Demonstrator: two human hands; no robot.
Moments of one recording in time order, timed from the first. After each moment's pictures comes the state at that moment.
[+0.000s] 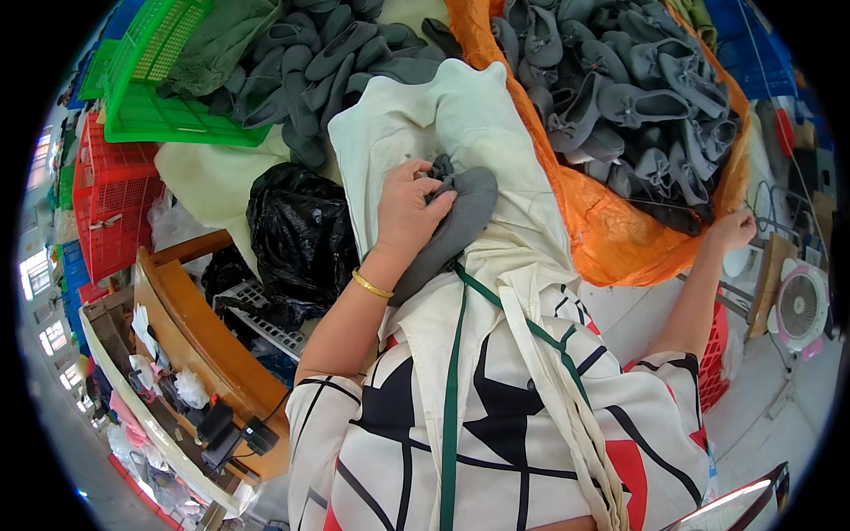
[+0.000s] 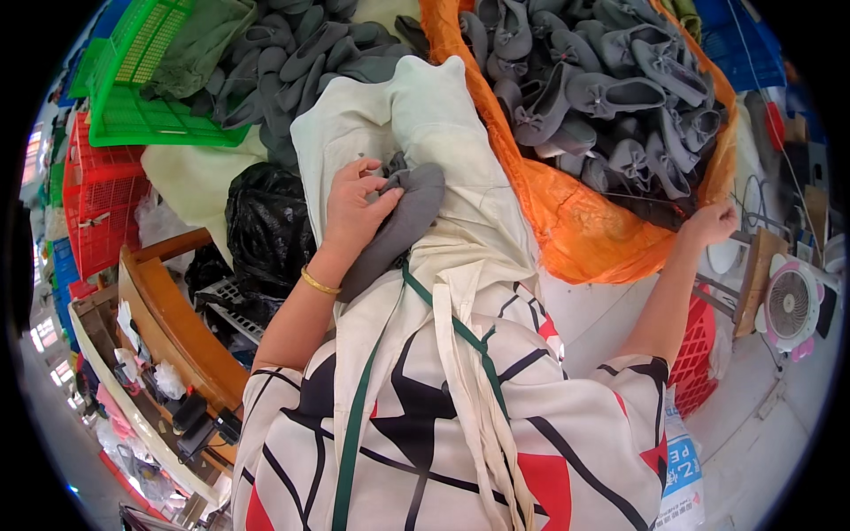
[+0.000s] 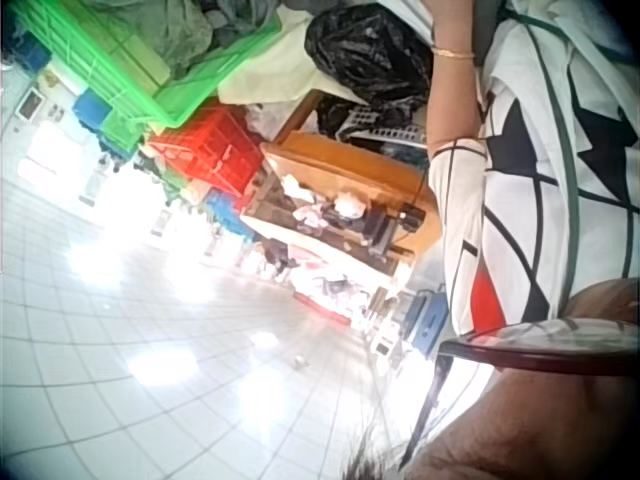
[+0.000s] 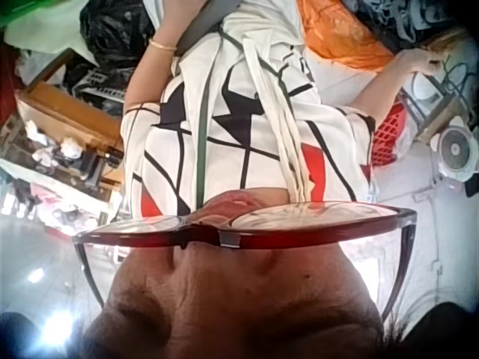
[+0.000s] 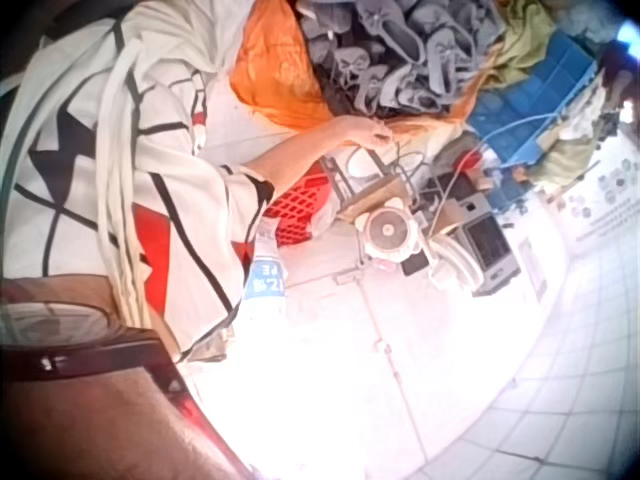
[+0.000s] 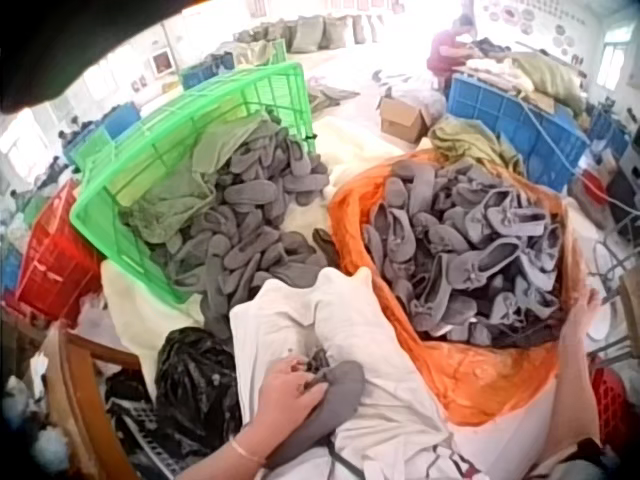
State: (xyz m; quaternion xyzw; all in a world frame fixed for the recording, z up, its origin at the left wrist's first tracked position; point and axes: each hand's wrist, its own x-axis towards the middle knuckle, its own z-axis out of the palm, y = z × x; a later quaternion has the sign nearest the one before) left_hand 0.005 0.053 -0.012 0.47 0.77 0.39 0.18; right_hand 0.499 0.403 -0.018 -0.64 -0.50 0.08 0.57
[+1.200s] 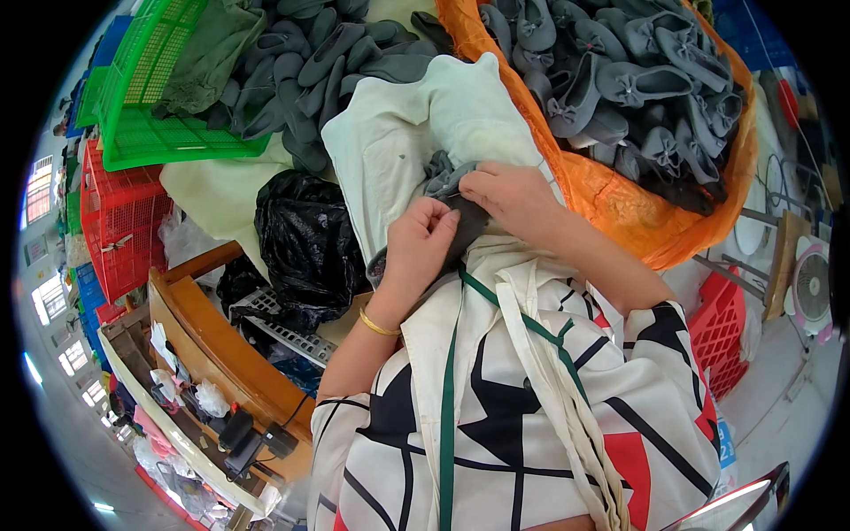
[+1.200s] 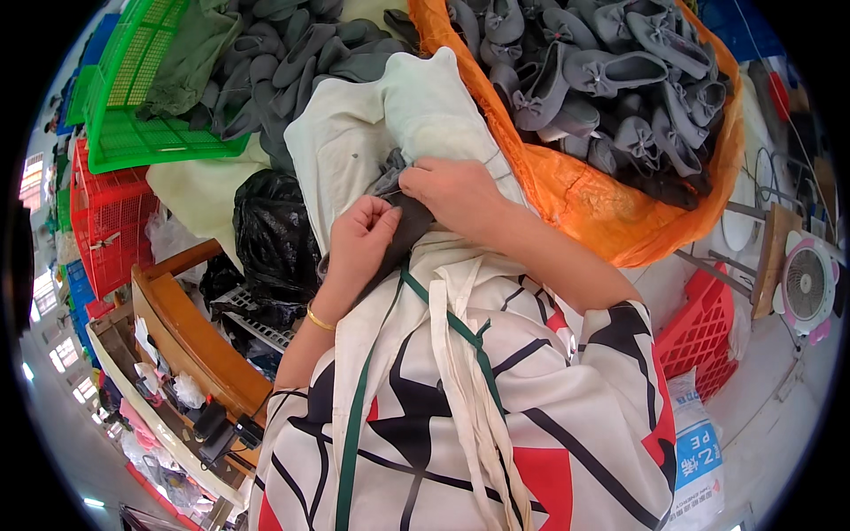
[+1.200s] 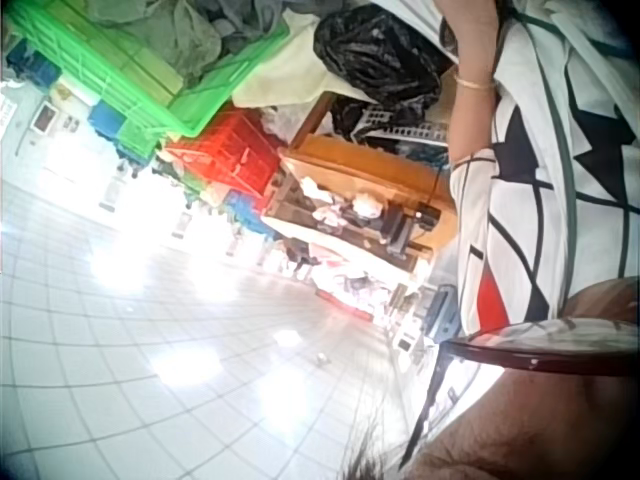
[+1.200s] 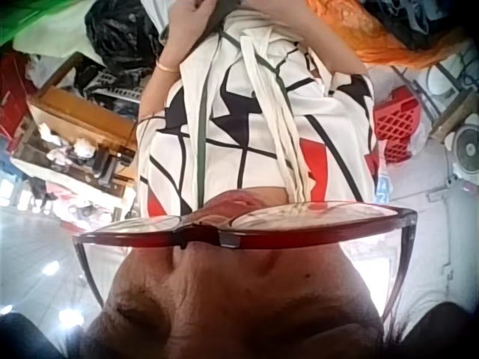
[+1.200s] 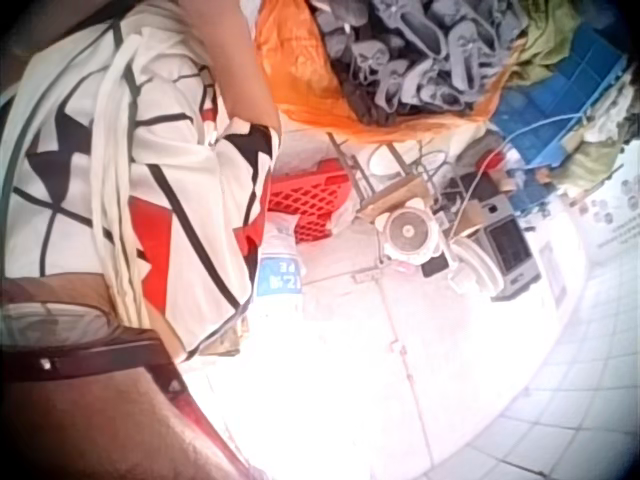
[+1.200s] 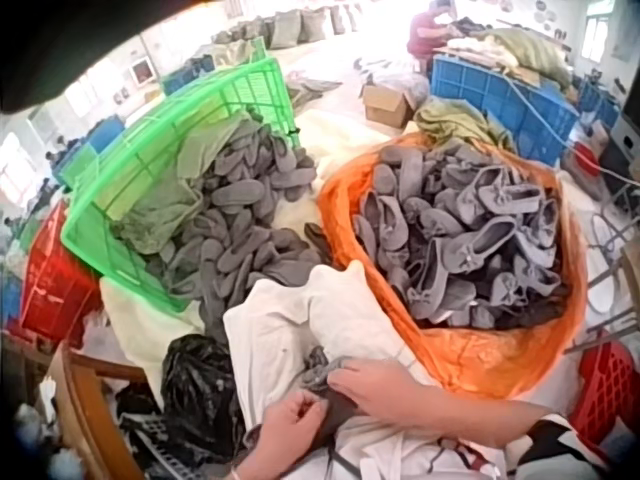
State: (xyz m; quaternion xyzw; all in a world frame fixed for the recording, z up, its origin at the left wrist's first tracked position) left_hand 0.033 0.034 0.029 0.31 0.74 0.41 0.43; right_hand 0.166 0.189 0.014 -0.14 -0.91 0.35 0.18
